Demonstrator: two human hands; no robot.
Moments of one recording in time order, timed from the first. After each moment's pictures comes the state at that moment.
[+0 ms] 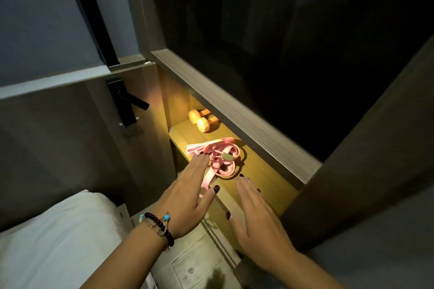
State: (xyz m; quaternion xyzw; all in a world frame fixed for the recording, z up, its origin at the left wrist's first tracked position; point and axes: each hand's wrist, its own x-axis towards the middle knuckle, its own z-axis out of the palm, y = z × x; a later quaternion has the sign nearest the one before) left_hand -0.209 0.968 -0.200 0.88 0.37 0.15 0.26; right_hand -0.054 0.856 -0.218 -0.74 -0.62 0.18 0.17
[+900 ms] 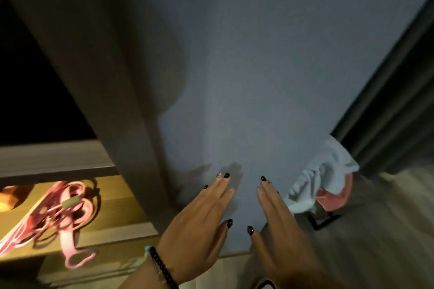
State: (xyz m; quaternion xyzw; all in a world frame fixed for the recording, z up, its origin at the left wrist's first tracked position) left_hand -0.090 0.811 -0.210 0.94 -0.25 0.12 0.18; right_hand -0.085 0.604 -0.236 -0.92 -0.25 -0.15 0.27
